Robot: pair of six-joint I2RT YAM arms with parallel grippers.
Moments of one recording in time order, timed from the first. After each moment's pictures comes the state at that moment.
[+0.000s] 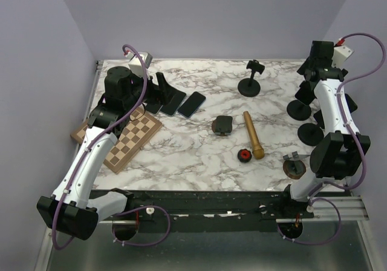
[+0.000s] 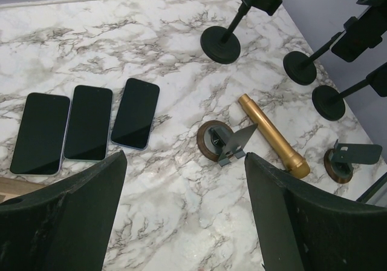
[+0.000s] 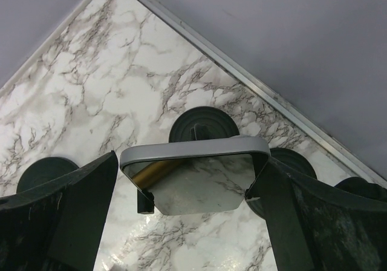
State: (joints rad) left arm -0.30 1.13 1.23 -0.37 0.33 -0.29; right arm -0.12 1.65 1.62 -0.64 0.58 0.50
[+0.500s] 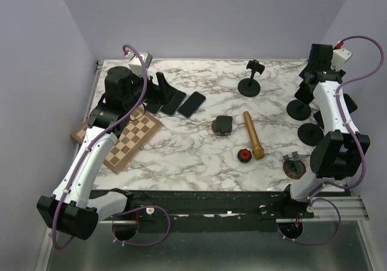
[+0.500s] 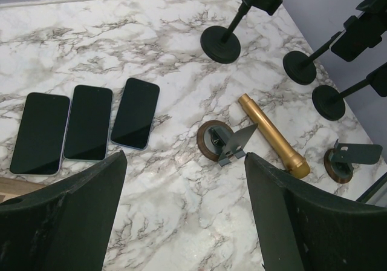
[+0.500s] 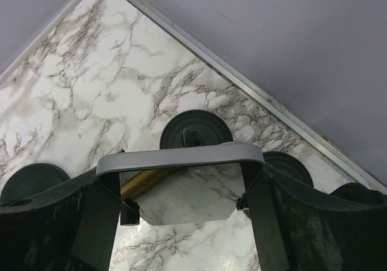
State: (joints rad) left arm -0.30 1.13 1.23 -0.37 0.33 -0.29; right arm -0.12 1.66 1.56 -0.58 0.60 0.48
